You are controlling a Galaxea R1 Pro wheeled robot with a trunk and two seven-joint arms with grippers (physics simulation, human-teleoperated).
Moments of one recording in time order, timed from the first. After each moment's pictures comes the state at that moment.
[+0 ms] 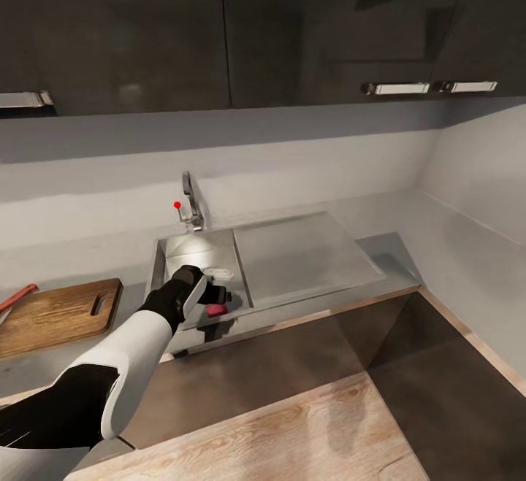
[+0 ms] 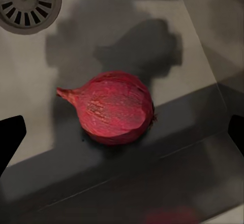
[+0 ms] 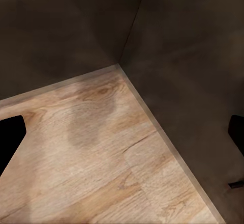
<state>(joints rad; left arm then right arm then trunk) -1.07 -0.12 -0.06 -0.45 0.04 0.79 0.02 -0.17 0.09 -0.51 -0.14 0.60 -0.89 -0.44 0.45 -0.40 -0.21</state>
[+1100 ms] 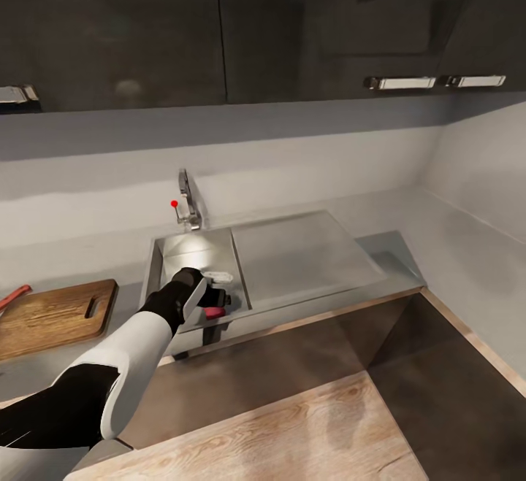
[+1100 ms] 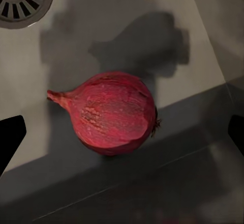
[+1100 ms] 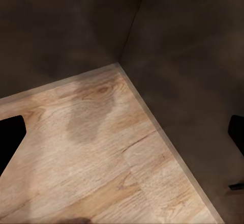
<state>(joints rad) -1.07 -0.12 -0.06 -0.43 0.03 0.79 0.02 -0.17 0.09 -0.51 -0.14 0.60 -0.89 -0.44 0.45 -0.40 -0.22</state>
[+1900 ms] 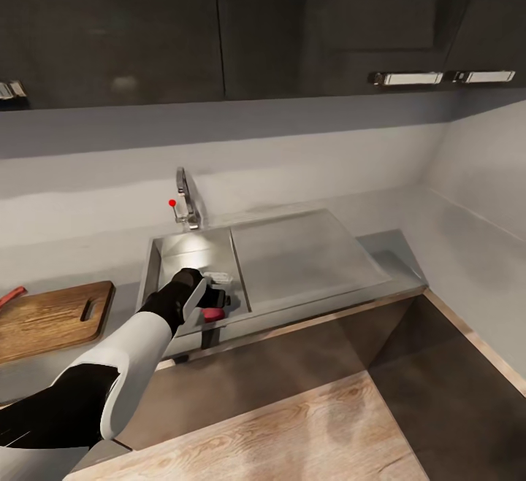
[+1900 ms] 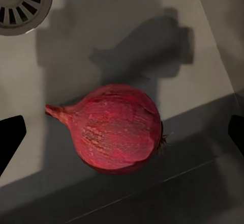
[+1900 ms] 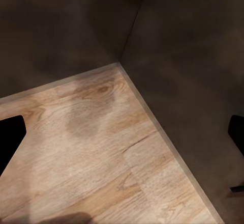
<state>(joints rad) -1.07 -0.11 -0.06 -0.42 0.03 0.79 0.02 -0.17 0.09 -0.51 -0.14 0.60 -0.89 -0.44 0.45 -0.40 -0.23</state>
